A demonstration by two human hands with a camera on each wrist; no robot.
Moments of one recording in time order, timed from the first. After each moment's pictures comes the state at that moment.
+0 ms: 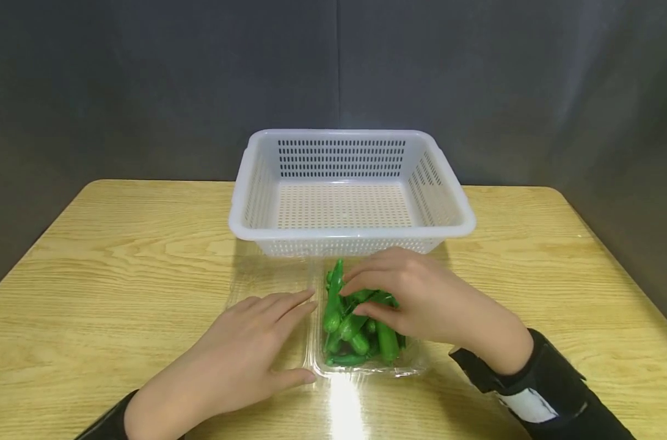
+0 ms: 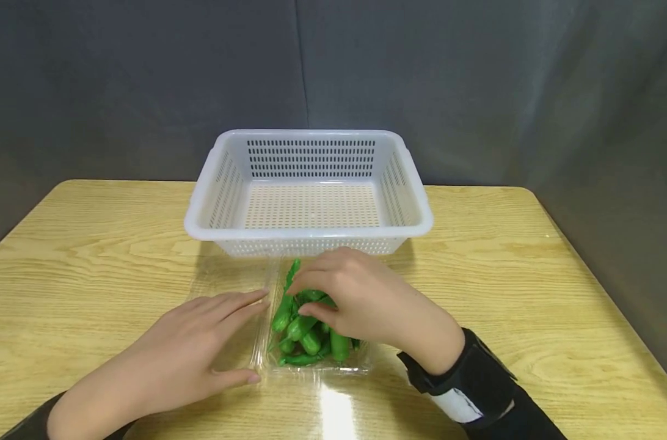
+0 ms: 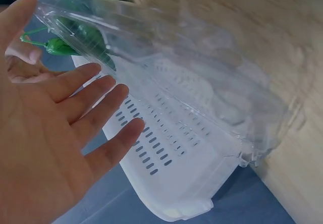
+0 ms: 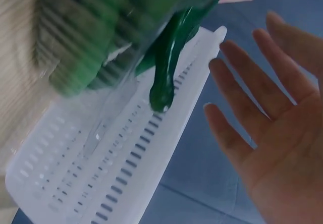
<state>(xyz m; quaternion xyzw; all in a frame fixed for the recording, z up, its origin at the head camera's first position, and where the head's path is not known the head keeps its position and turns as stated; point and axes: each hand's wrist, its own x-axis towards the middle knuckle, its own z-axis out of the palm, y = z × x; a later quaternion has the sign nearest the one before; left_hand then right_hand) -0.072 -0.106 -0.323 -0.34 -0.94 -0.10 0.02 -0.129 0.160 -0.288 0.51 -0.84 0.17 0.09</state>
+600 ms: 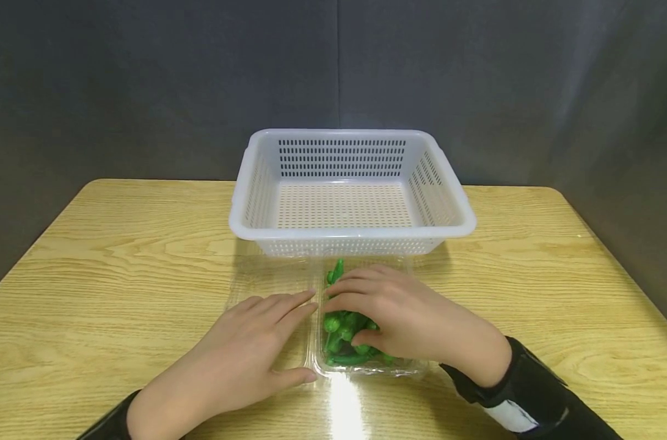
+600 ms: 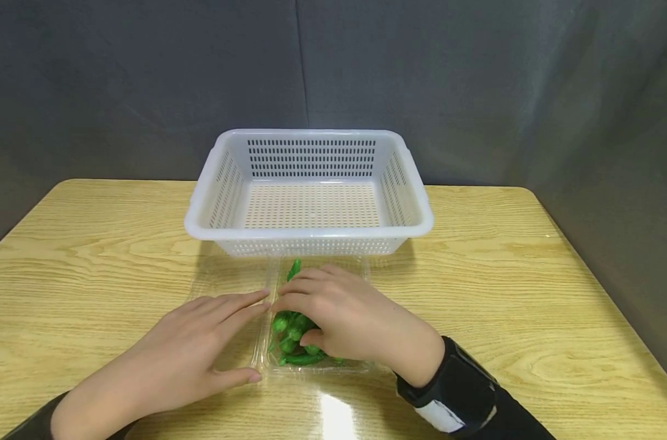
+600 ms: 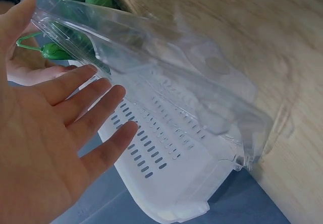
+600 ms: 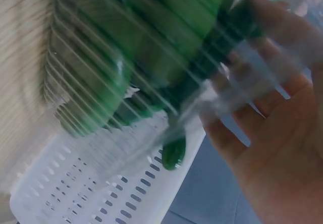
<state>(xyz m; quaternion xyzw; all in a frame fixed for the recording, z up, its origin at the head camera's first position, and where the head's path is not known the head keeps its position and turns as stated) -0.072 -0.106 -0.327 -0.35 -0.93 -0.10 0.02 -0.118 0.144 -0.302 0.51 -0.86 0.11 0.03</state>
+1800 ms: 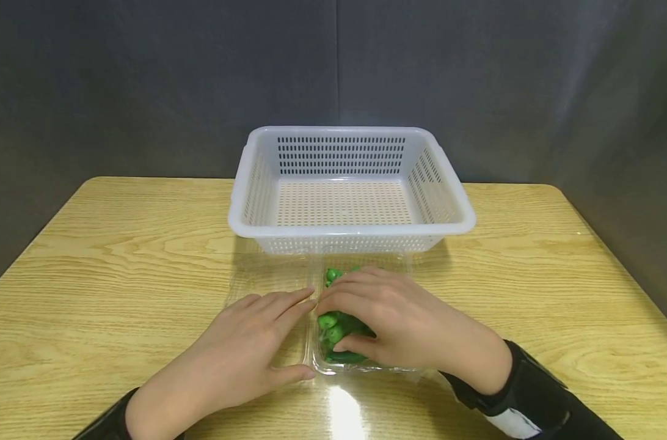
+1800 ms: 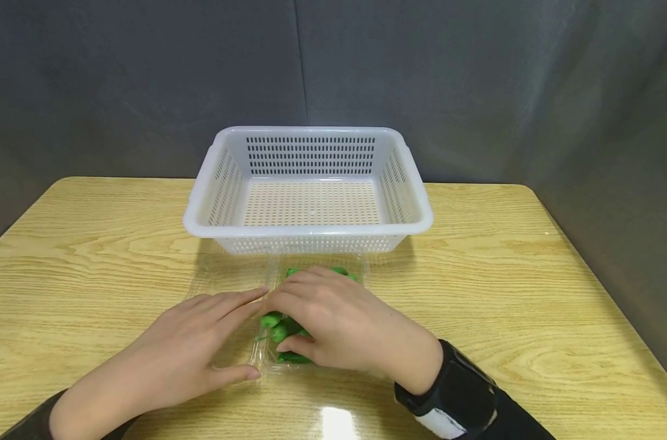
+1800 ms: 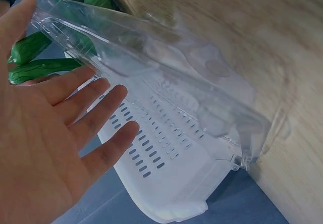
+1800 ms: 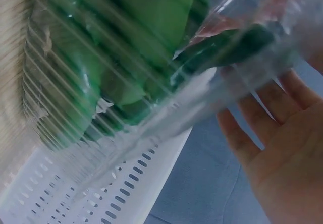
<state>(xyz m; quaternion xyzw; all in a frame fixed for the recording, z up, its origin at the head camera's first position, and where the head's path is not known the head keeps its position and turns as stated) -0.073 -0.108 -0.328 -0.35 -0.93 -0.09 0.03 -0.109 0.138 -0.300 0.53 -0.83 0.17 0.07</state>
